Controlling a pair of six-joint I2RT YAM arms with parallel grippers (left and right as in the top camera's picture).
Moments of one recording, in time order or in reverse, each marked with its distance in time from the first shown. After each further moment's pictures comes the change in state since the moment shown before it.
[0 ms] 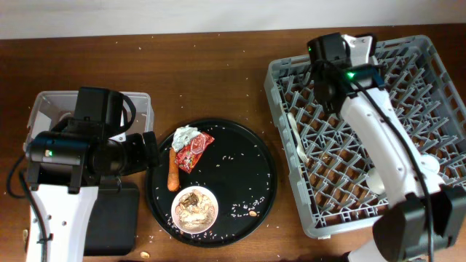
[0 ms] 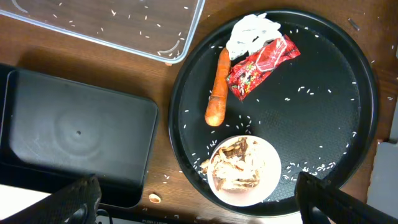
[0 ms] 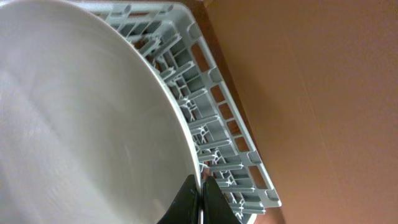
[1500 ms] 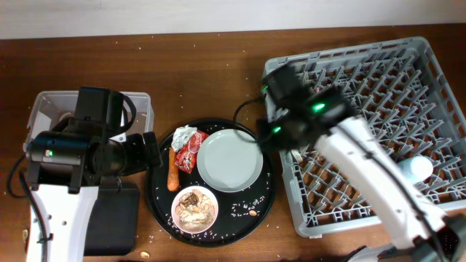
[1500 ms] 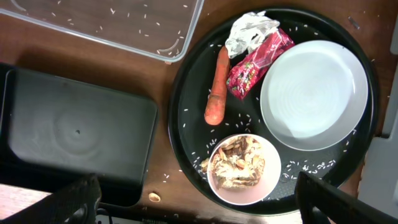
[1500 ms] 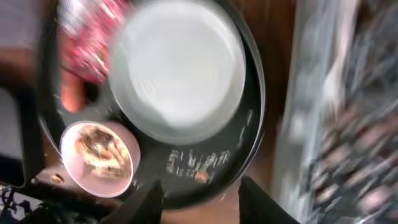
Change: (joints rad) left arm 0.000 0.000 -0.003 0.001 0.003 0.000; right arm 0.340 -0.123 -0.047 -0.267 -1.128 0.340
